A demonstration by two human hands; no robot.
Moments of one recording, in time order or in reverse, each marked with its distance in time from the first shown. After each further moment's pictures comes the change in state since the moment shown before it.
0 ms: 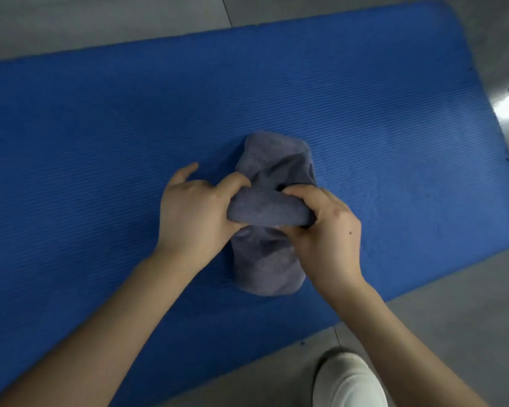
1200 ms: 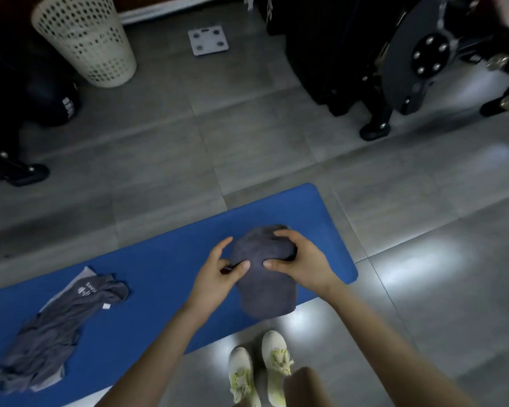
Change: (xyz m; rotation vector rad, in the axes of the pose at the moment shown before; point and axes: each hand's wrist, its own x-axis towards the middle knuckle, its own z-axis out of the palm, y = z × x) left_hand 0.137 0.386 -0.563 -0.850 -0.358 -0.750; right_hand 0.003 -0.317 -0.616 0.294 -0.471 0.167
